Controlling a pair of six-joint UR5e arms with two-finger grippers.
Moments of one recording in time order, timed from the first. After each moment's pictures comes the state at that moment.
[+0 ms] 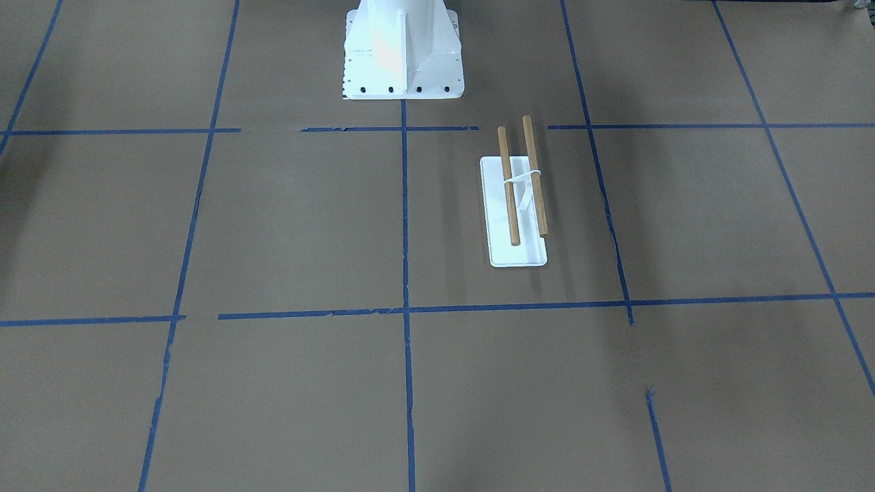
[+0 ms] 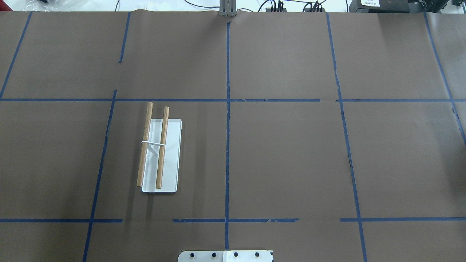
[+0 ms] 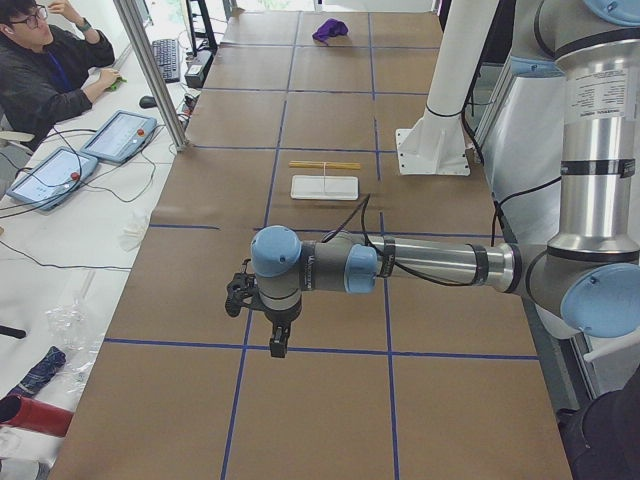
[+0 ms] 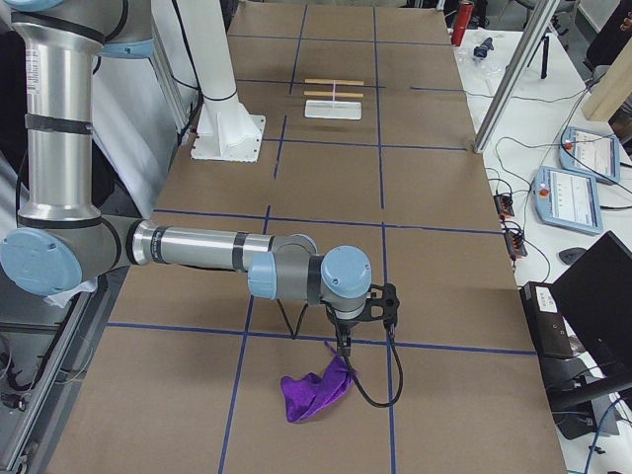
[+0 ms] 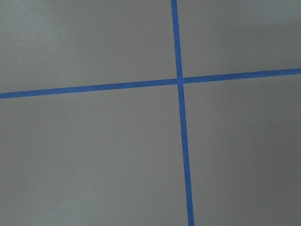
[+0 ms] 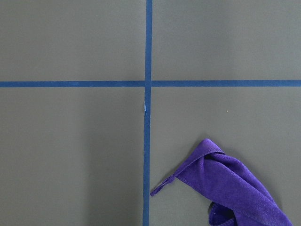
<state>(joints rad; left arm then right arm) -1.59 -1.50 -1.71 -1.55 -2.32 0.06 1.64 -1.66 1.63 -1.53 2.42 -0.04</state>
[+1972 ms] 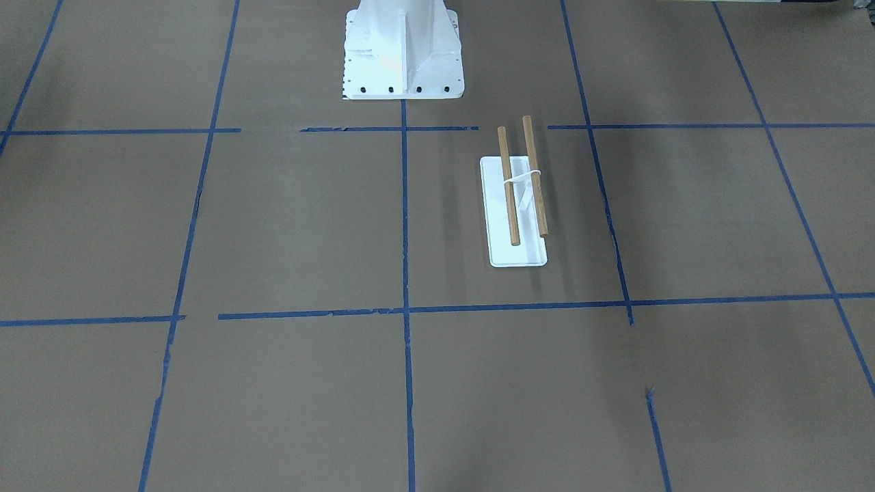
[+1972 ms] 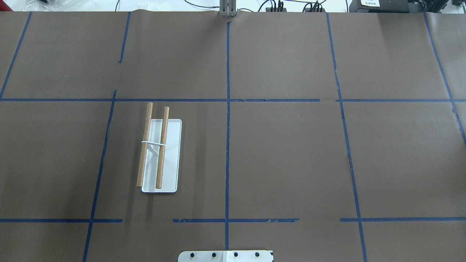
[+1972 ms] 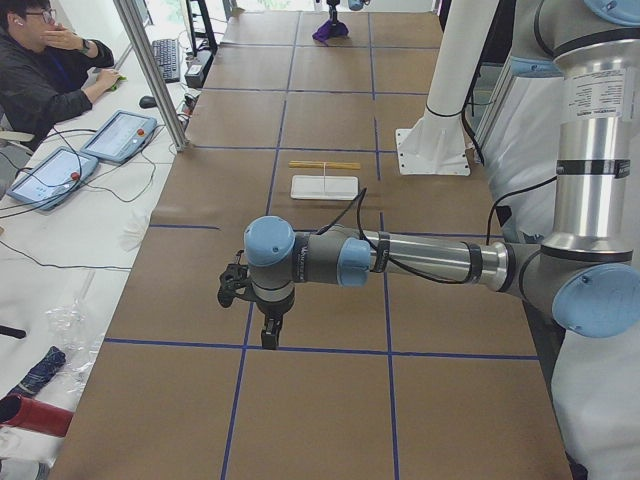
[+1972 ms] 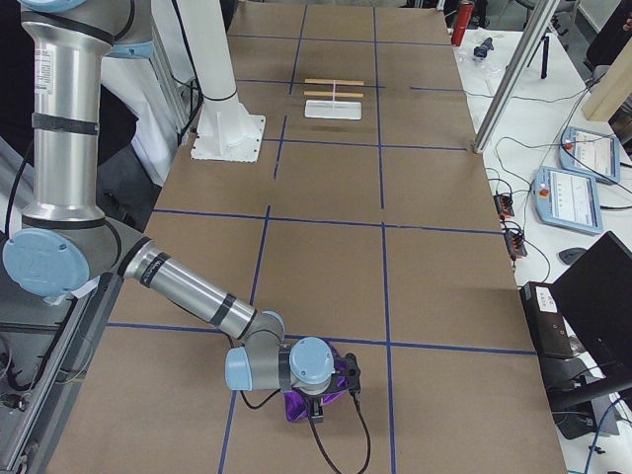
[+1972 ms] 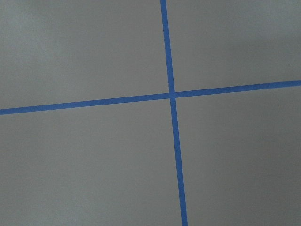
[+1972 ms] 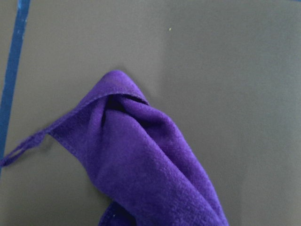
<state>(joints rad) -1.59 -1.53 -1.71 -1.55 -2.32 0.05 1.50 -1.68 1.13 -0.93 2.35 -0.05</state>
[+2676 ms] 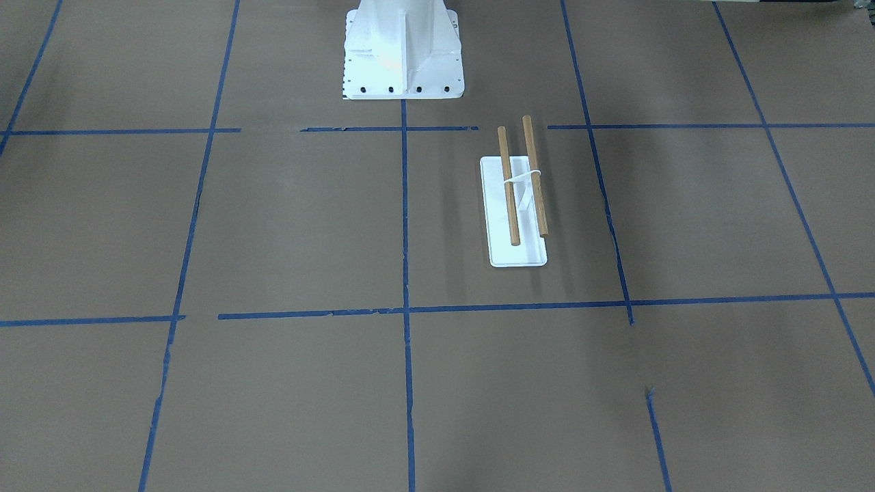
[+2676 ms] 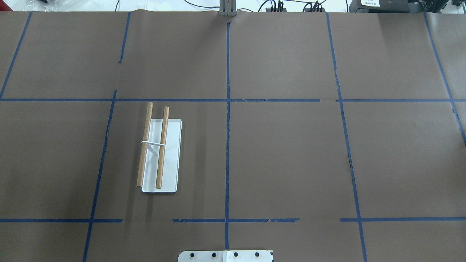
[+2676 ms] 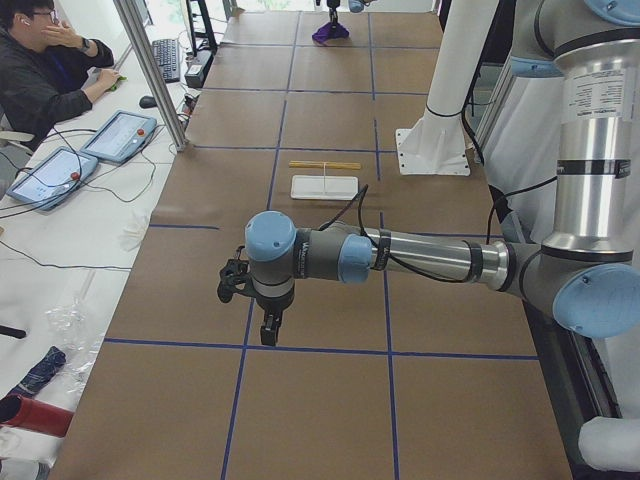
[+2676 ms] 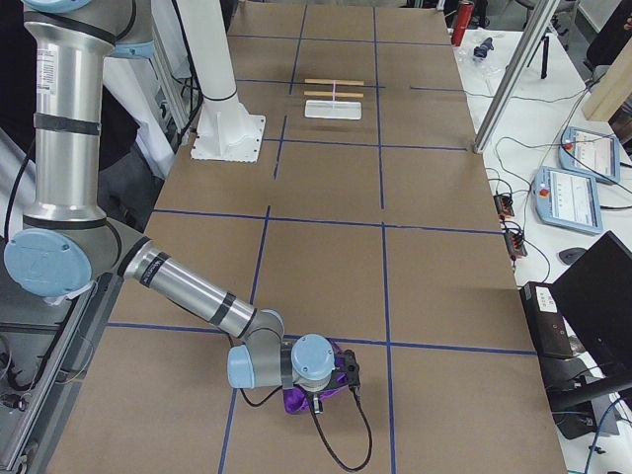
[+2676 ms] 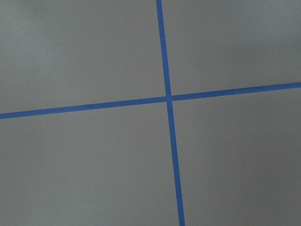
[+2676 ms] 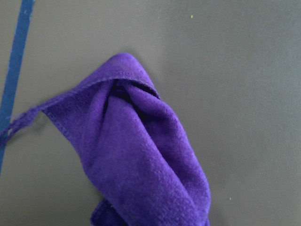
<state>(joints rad) -1.59 -1.53 -1.73 -1.55 -2.32 0.05 1.49 -1.68 1.13 -0.93 2.35 -0.07</state>
